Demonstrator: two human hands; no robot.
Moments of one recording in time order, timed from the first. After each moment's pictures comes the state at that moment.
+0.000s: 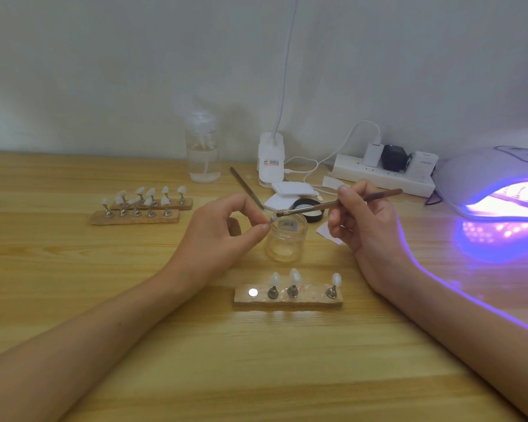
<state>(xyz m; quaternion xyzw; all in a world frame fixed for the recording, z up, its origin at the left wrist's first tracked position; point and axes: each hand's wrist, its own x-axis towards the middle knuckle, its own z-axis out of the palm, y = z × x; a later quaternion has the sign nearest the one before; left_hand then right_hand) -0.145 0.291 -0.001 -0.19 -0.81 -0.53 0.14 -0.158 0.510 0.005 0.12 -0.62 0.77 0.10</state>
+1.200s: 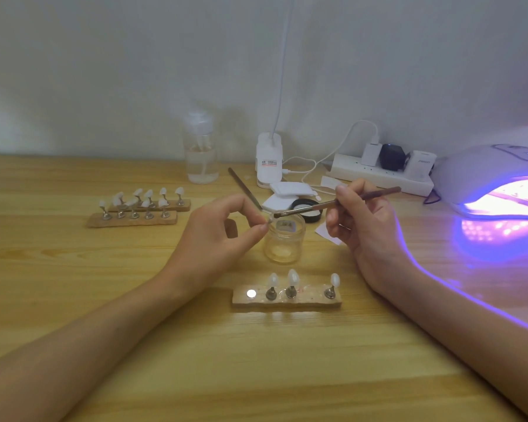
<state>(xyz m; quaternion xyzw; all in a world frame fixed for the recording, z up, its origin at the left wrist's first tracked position) -0.142 0.291 0.000 -0.22 -0.81 -0.51 0.17 -0.157 0.510 0.006 0.13 -0.61 0.78 0.10</state>
